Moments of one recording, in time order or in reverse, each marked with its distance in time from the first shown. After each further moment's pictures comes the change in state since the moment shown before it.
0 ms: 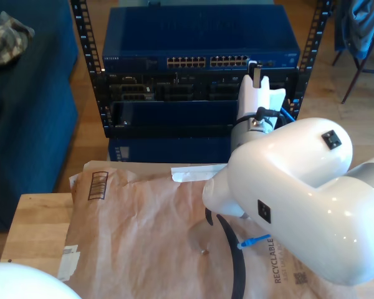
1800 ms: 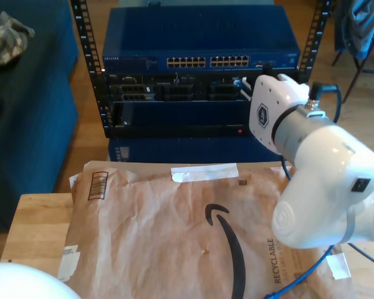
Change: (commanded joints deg) left arm 0.0 0.0 0.0 0.0 -0.1 0.0; right arm -2.0 -46.2 33.9 -20.0 35.0 8.5
